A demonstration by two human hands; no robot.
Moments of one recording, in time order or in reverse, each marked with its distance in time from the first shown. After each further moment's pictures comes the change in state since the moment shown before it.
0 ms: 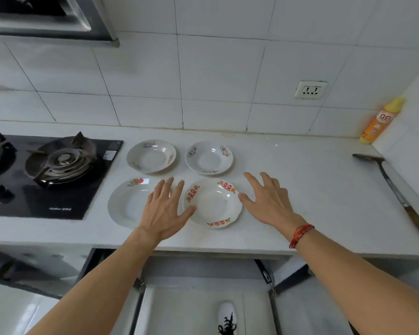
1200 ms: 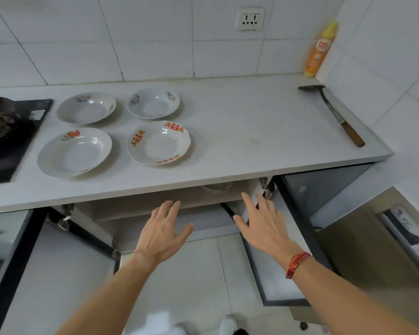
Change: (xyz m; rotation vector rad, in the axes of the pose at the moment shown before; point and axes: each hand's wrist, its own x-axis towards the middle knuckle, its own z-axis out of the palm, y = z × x) left_hand -0.164 0.099 0.134 -0.126 -0.213 0.118; right_hand -0.220 0.104 0.140 -0.043 -0.054 0.187
